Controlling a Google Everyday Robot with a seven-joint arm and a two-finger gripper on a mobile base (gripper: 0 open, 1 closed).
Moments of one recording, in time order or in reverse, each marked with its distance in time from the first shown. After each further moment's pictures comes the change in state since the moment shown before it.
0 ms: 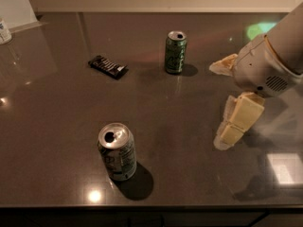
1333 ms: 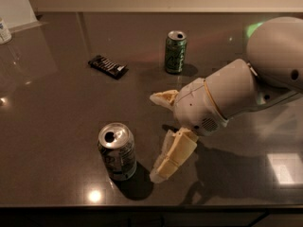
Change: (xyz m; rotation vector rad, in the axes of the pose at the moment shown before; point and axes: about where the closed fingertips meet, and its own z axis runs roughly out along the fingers) arm -0.084 0.062 0.093 -0.178 -0.348 -0.046
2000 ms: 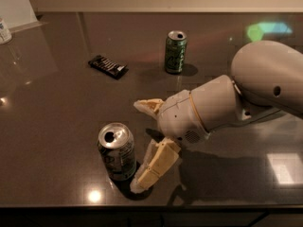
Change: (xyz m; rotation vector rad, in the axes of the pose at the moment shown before) arm -0.020 0.015 0.032 -0.030 -0.120 -0.008
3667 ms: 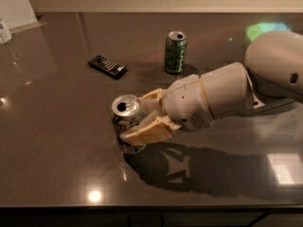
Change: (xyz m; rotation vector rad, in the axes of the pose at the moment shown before) arm -0.029 -0.020 -0.020 0.055 -0.112 0.042
